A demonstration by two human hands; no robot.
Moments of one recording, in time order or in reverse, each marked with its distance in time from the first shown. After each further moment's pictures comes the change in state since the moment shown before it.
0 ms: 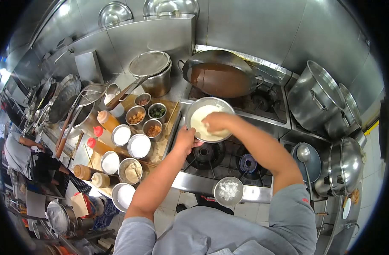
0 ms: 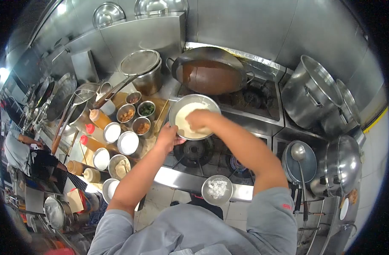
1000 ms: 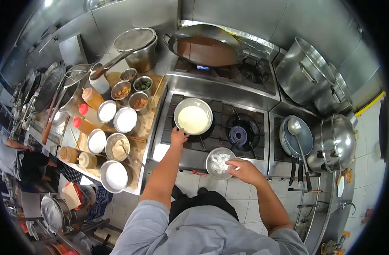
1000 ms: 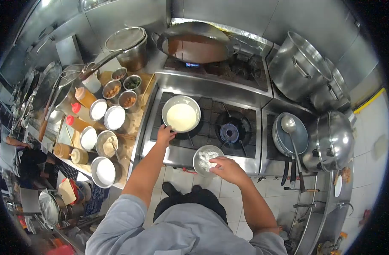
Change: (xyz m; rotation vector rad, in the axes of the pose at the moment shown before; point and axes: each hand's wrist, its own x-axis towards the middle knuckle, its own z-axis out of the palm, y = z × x) left_hand 0.051 -0.212 -0.049 -0.027 0.179 -0.144; right_hand -0.237 -0.120 0.202 0.900 0.371 0.313
